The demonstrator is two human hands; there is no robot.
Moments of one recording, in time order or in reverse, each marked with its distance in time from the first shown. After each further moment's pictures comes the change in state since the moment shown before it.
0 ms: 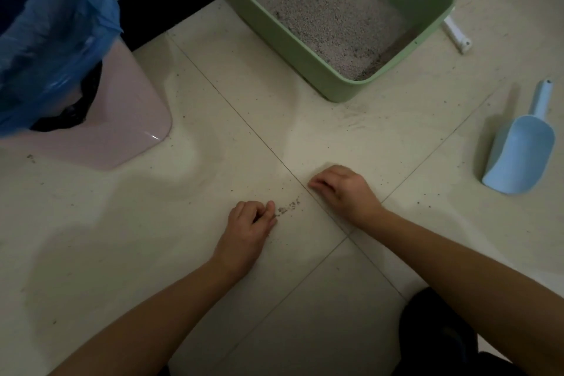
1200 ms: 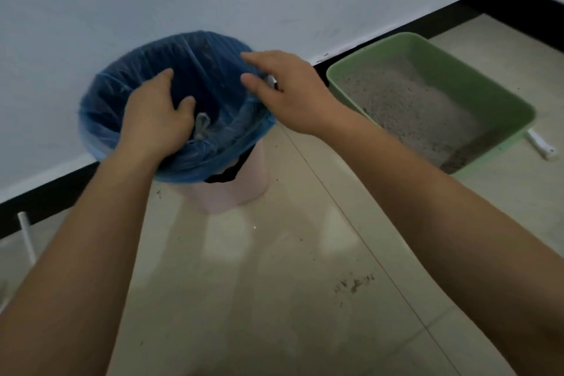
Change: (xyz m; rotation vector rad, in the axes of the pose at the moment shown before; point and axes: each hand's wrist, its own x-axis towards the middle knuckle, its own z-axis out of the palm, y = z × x) left_hand 0.093 -0.106 -0.347 0.094 0.344 -0.641; right_hand 0.276 -0.271 -0.074 0.112 0.014 -0.348
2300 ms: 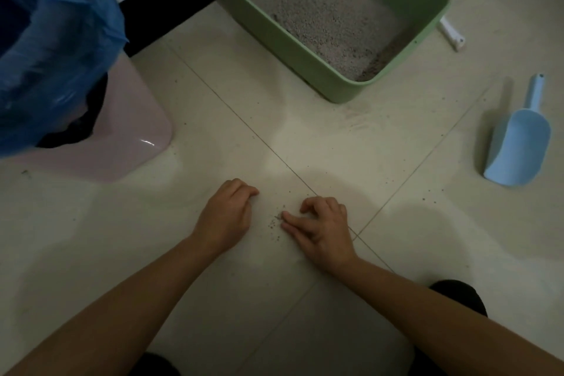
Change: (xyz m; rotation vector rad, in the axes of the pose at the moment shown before) left_hand -0.180 0.005 0.256 -0.221 -0.515 0.554; right_hand -0.375 0.093 0.108 -0.261 0.059 0.488
